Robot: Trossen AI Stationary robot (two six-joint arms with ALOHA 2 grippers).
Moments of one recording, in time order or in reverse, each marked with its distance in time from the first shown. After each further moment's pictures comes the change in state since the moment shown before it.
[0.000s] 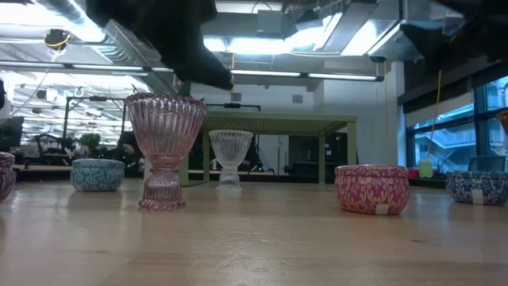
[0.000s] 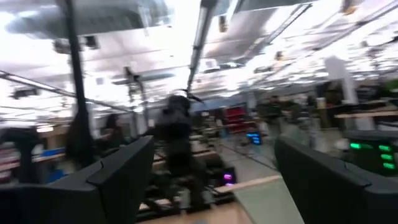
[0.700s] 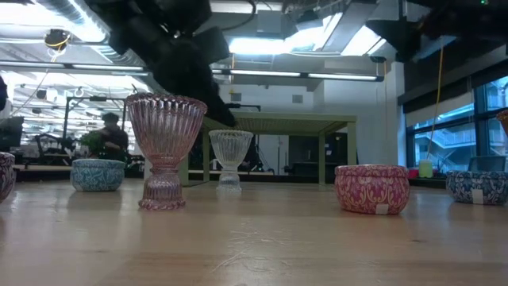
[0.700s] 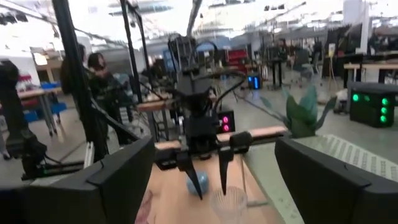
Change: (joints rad) left arm 0.105 0.133 0.003 0.017 0.093 0.071; right arm 0.000 0.534 0.234 -0.008 -0.030 -0.011
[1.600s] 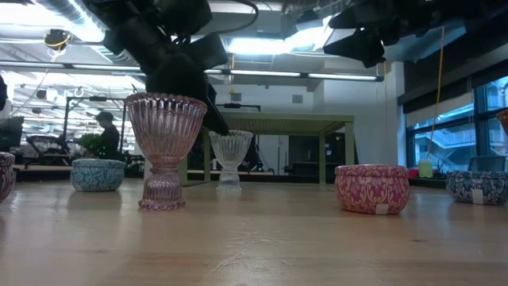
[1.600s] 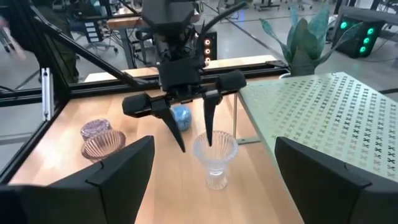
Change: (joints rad) left arm -0.043 0.014 -0.002 -0.046 -0.101 0.015; right arm 0.000 0.438 0.298 -0.238 0.045 0.000
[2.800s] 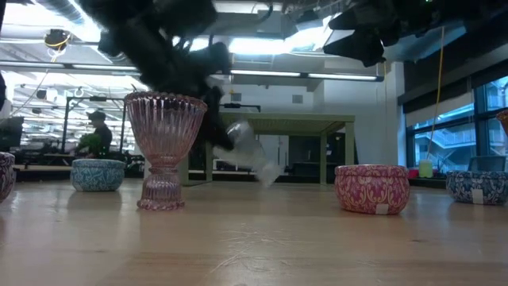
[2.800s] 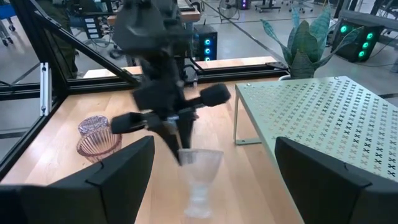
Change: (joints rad) left arm -0.118 0.108 0.048 0.049 -0.126 0.105; right arm 0.000 0.001 0.000 0.000 0.000 -0.030
